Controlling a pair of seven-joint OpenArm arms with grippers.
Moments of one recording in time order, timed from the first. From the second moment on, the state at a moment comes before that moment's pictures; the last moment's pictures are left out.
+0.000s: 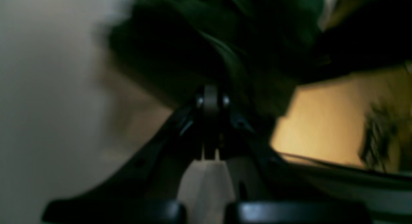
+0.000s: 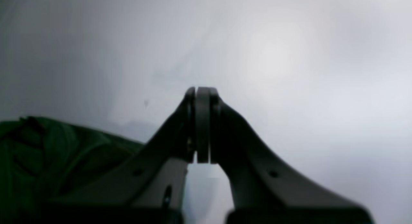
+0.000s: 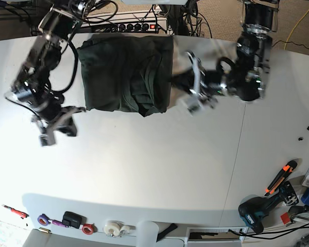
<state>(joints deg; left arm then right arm) 1.3 -10.9 10.3 101.0 -52.5 -43.3 76.8 5.7 9.9 26.9 96.2 25.6 37.9 -60.5</state>
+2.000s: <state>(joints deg) -12.8 -10.7 32.6 92.6 -9.5 -19.6 43.1 -11.9 19.4 28.3 80.9 80.9 39.8 -77.8</state>
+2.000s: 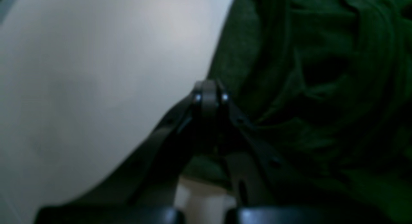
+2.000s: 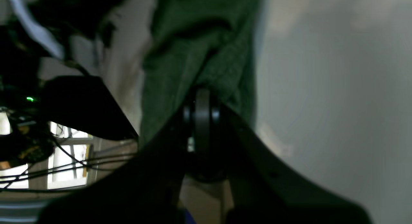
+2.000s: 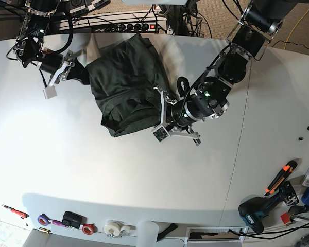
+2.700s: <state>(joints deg) -12.8 -10.7 32.6 92.6 -9.5 -19.8 42.5 -13.9 19.9 26.2 83.3 69.3 40.0 -77.1</state>
